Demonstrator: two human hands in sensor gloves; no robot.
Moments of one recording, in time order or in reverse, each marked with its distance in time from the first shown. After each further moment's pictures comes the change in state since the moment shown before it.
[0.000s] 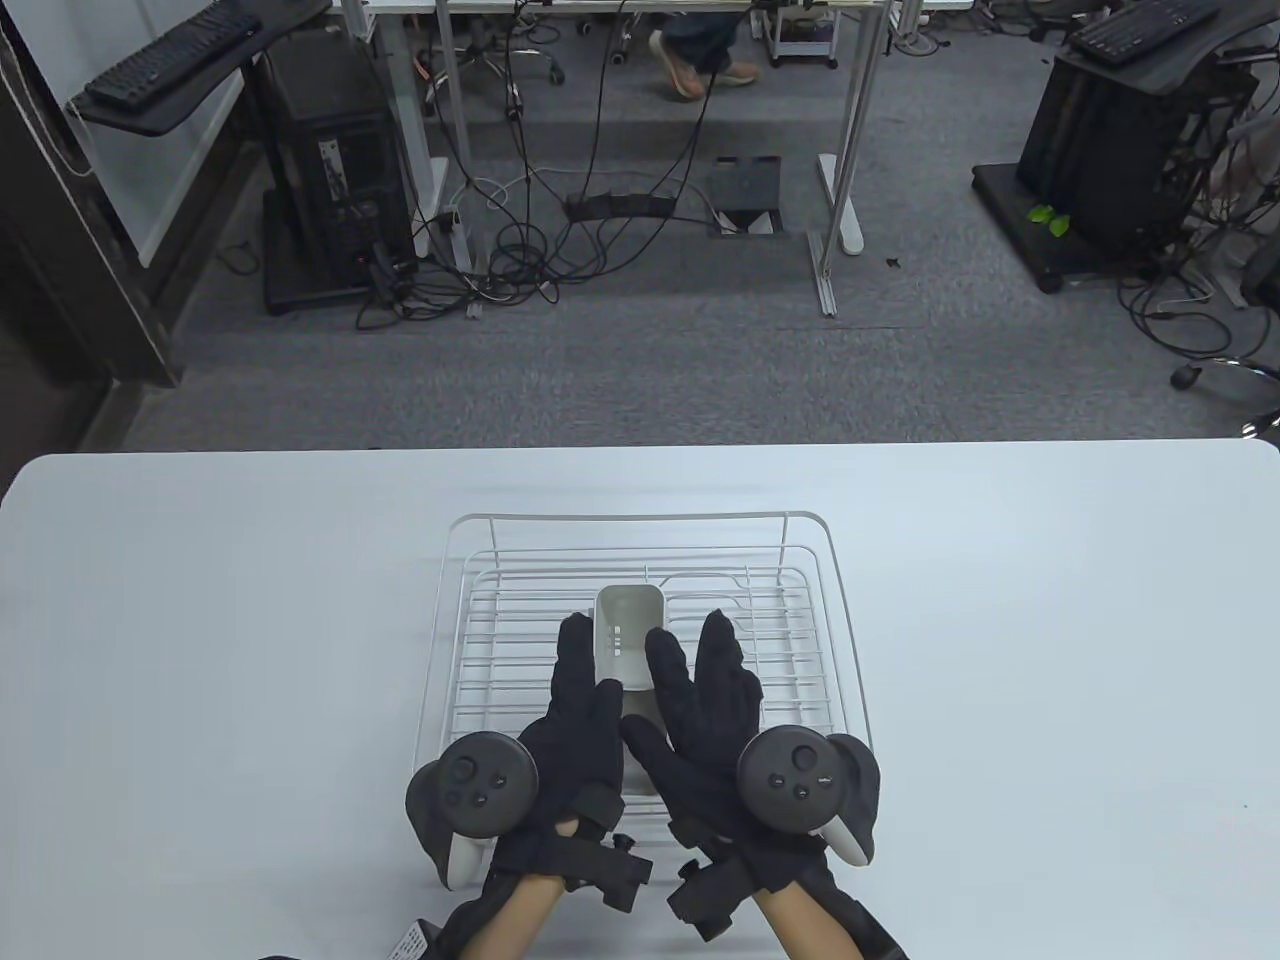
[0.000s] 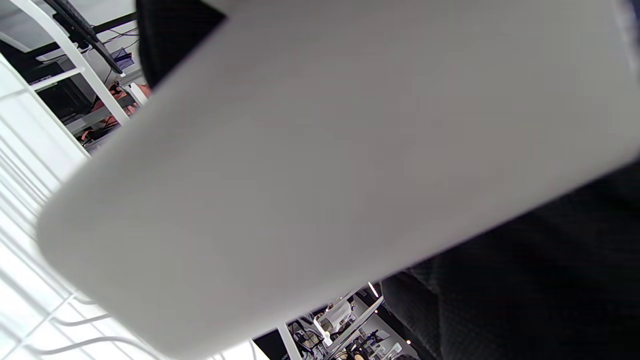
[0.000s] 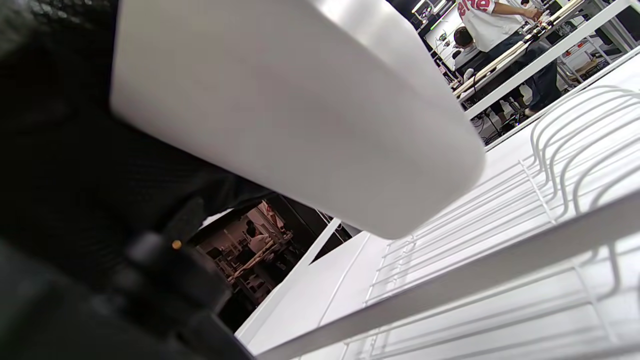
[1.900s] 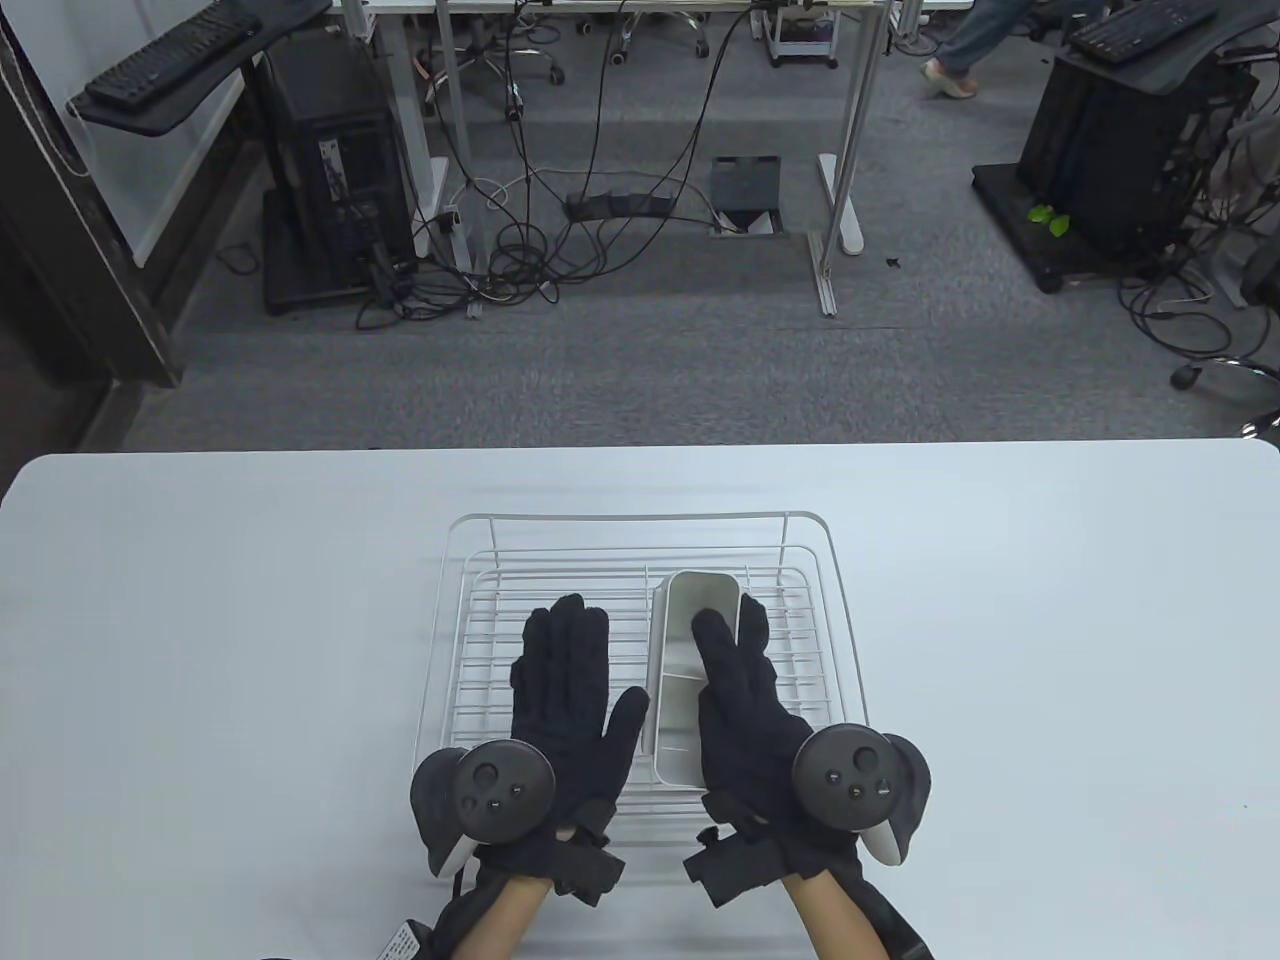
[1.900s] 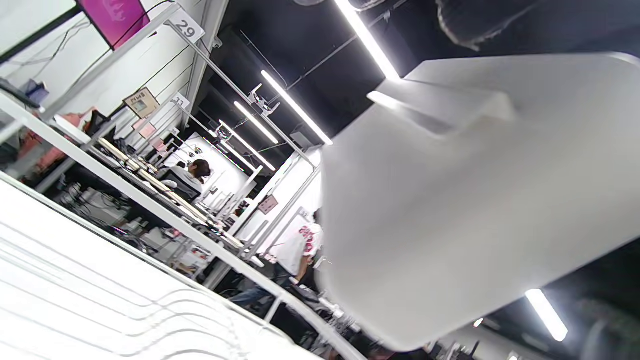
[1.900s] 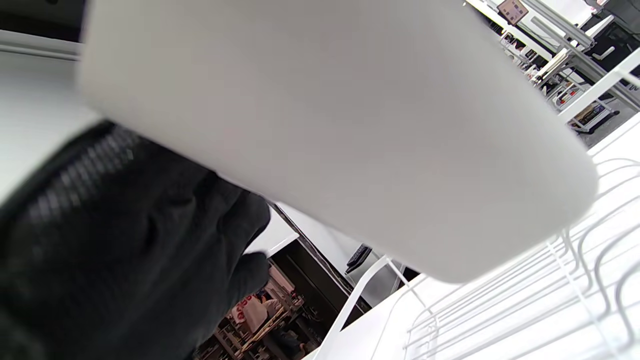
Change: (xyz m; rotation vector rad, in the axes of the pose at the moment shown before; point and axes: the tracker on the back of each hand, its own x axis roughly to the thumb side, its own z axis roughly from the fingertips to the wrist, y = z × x) left_hand 0.004 0.007 -0.006 -0.077 -0.165 -0.269; right_hand -0.010 -0.038 0.003 -0.210 -0.025 -0.064
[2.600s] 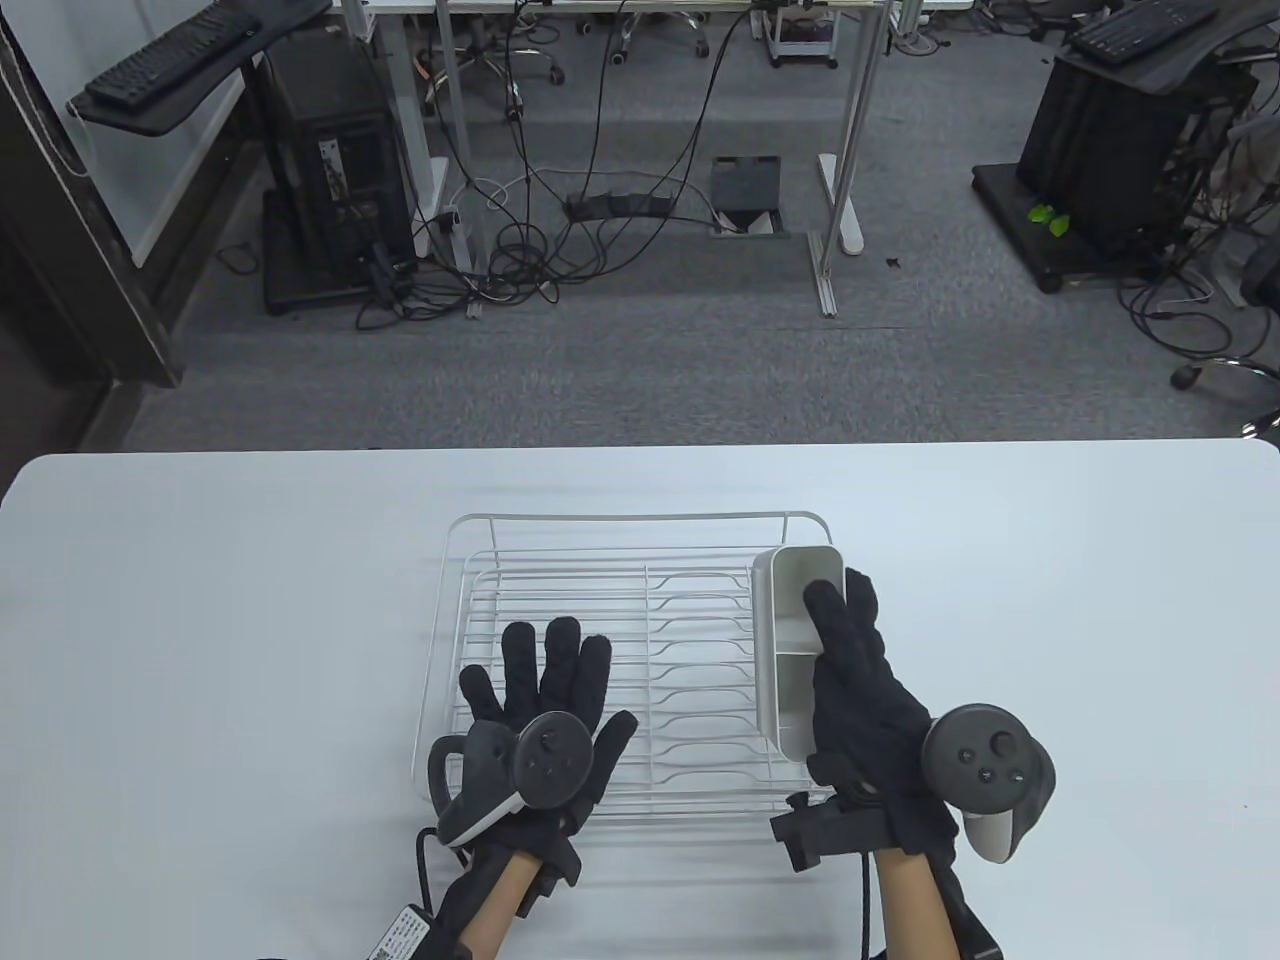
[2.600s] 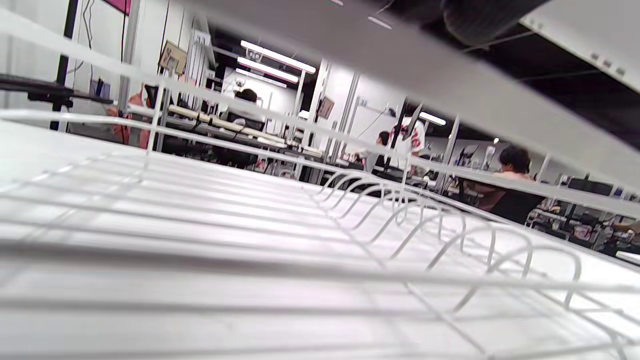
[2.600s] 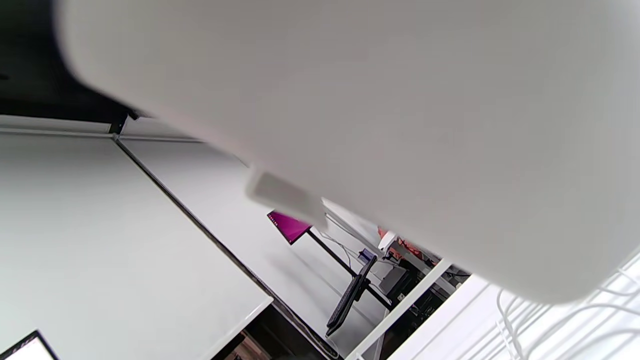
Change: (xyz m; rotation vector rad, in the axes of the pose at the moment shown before) left_hand -0.038 -0.039 -0.004 -0.375 0.142 -0.389; right_hand -0.031 -0.070 0.002 -0.174 0.123 -0.051
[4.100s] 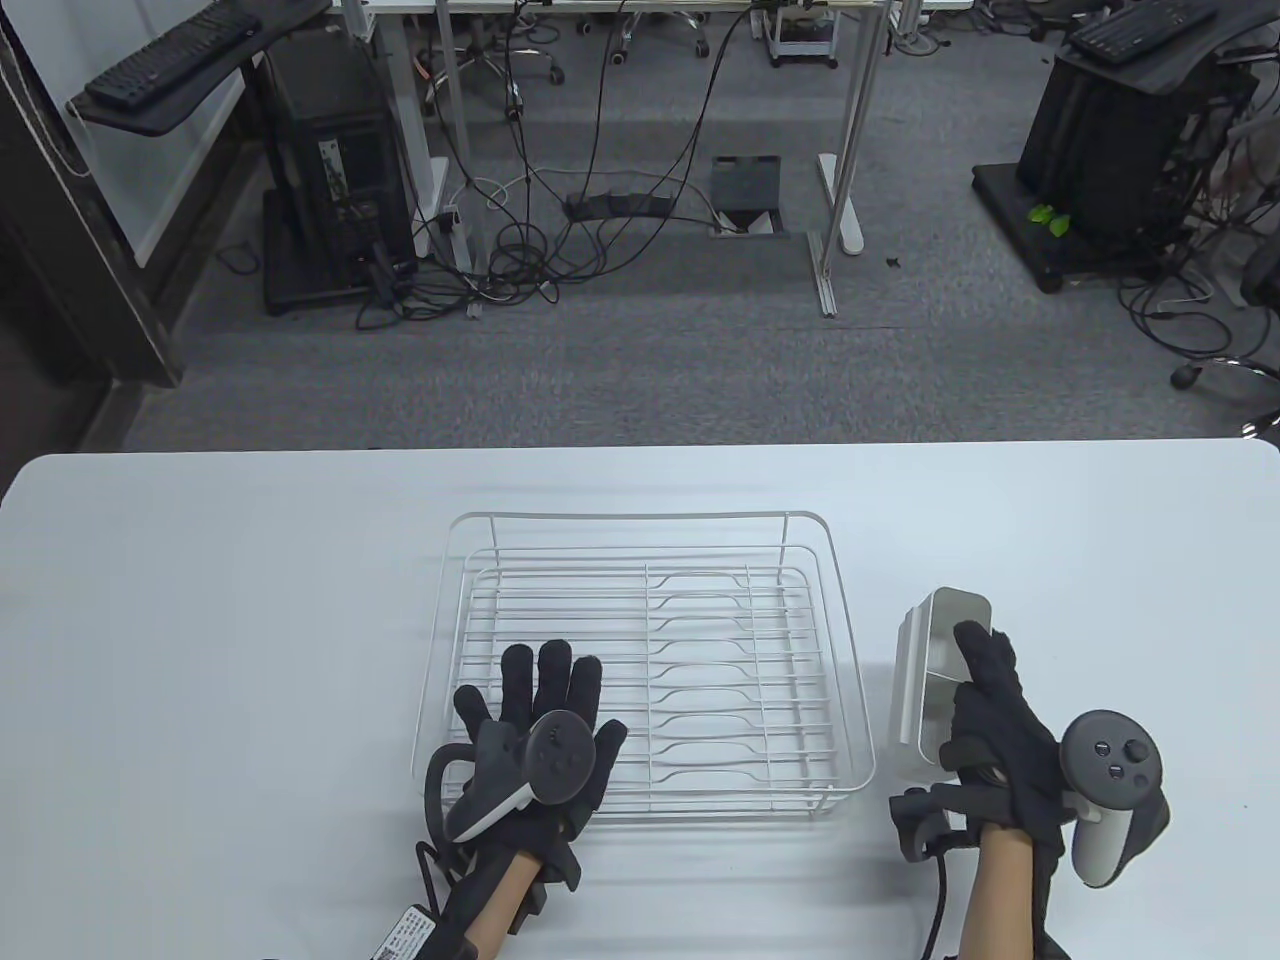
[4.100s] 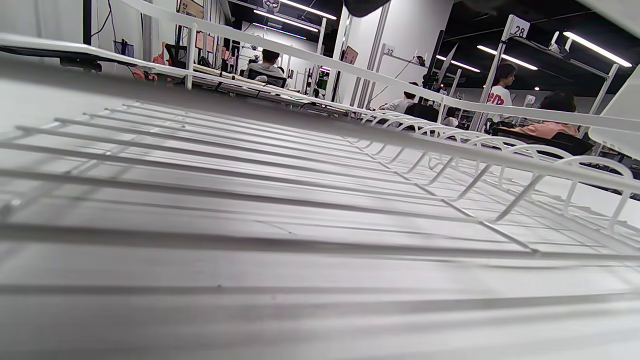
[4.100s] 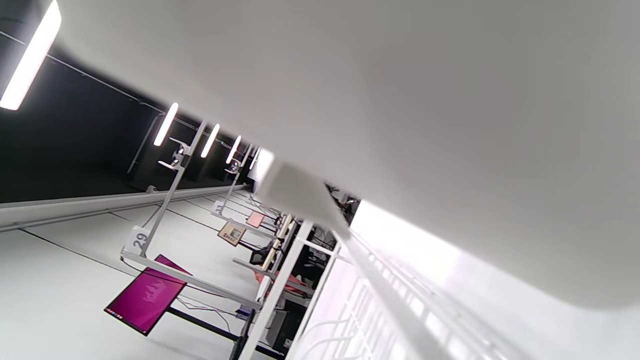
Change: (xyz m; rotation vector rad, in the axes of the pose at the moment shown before) left_hand -0.007 -0.020 -0.002 -0.125 0.070 -0.051; right_hand -0.130 -0.064 0.019 -0.148 0.499 -0.011
